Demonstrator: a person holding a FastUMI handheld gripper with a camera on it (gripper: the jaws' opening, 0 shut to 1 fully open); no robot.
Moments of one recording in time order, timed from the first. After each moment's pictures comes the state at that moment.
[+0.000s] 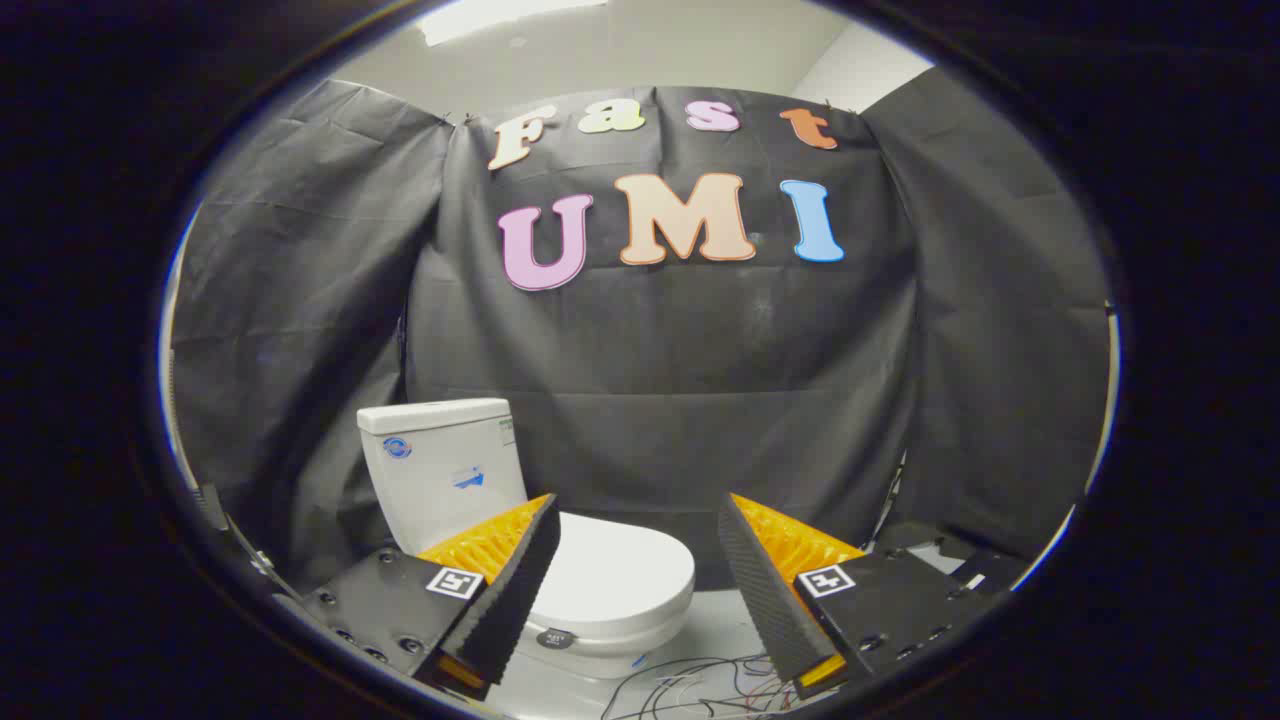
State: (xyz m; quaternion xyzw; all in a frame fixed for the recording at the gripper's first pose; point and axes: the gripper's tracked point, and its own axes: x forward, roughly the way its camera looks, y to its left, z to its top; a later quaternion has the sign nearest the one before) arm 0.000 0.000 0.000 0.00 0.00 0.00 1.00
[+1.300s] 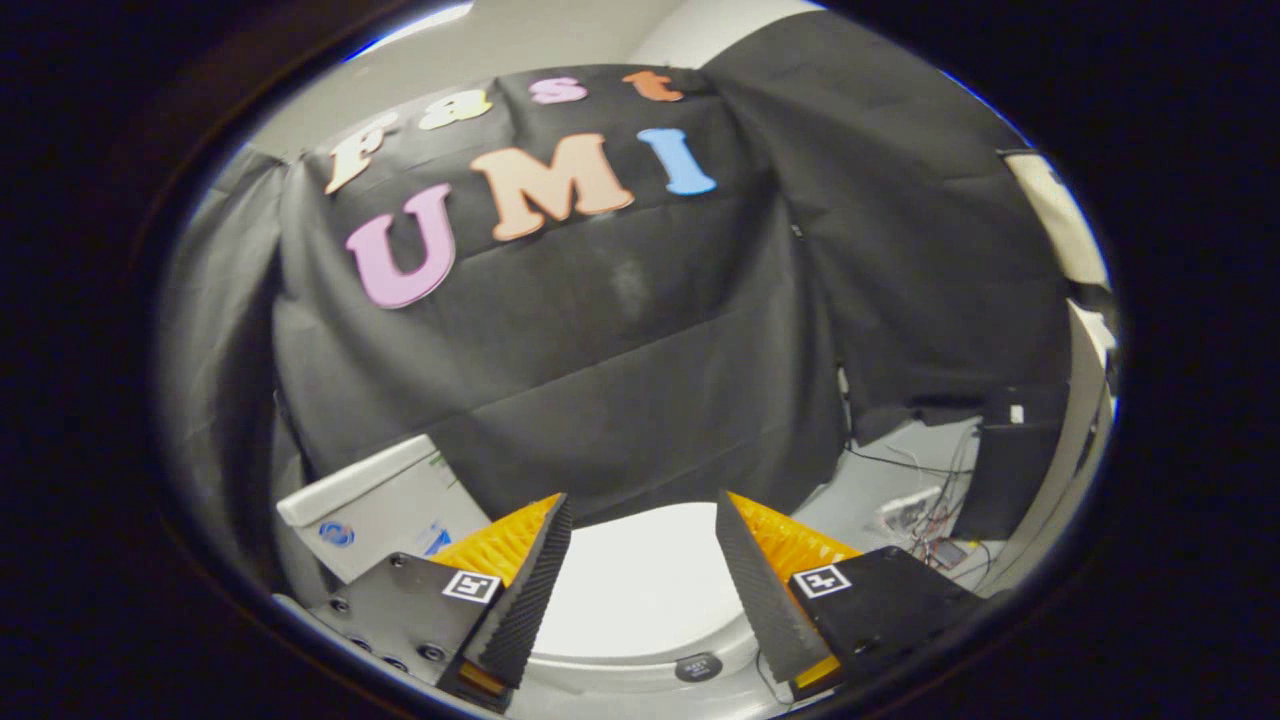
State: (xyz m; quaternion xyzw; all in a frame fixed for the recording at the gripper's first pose) arm 0.072 0.063 -0.067 0.19 0.01 -0.22 0.96
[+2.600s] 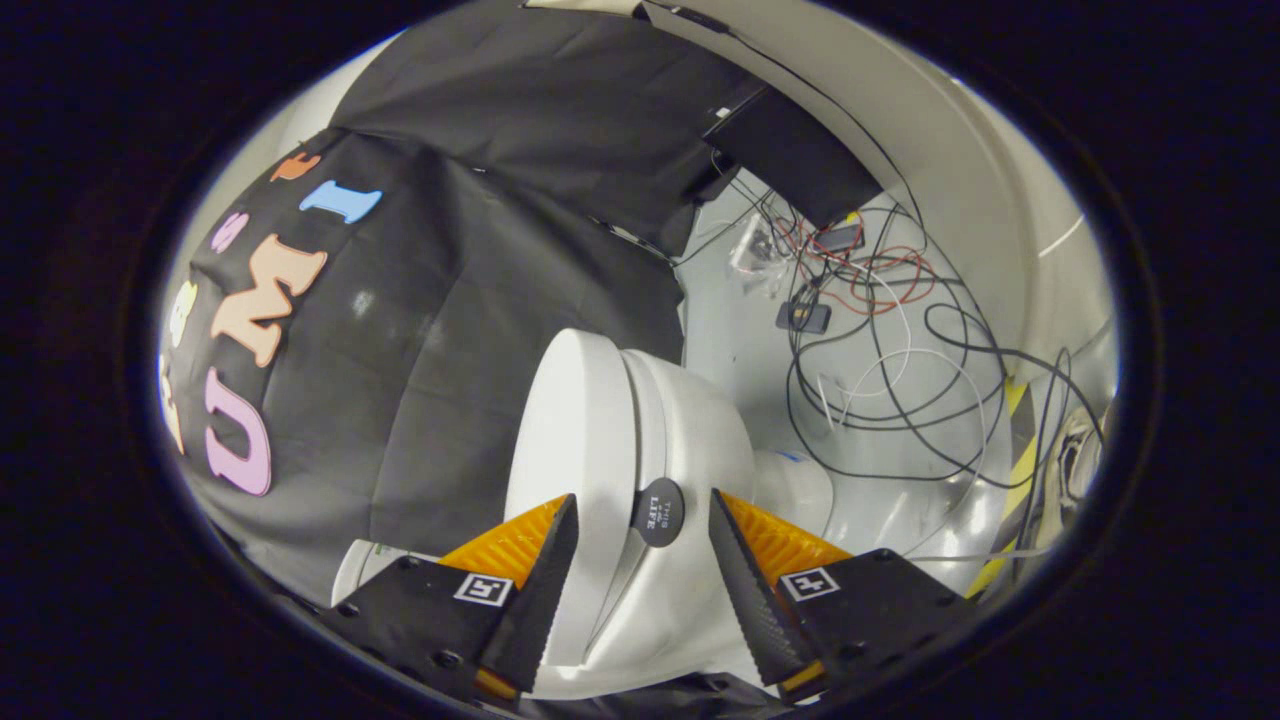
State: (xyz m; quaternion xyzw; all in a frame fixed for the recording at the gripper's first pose) arm 0.052 0.108 -0.295 0.58 0.04 -0.35 0.74
